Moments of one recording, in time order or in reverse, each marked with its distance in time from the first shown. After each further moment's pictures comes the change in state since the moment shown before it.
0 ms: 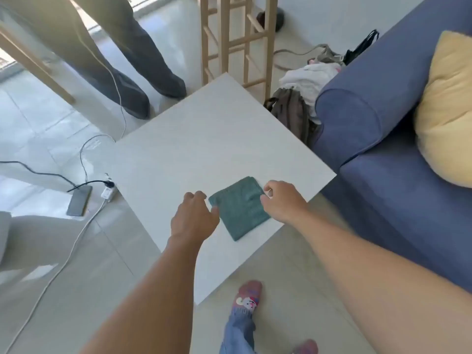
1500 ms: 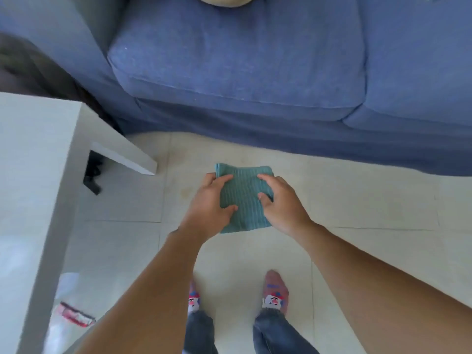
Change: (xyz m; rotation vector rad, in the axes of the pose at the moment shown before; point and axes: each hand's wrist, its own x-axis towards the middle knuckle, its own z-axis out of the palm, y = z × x) left_hand -0.053 0.208 0.411 0.021 -0.615 0.822; right_hand -0.119 0.437 0.125 0.613 0.462 0.494
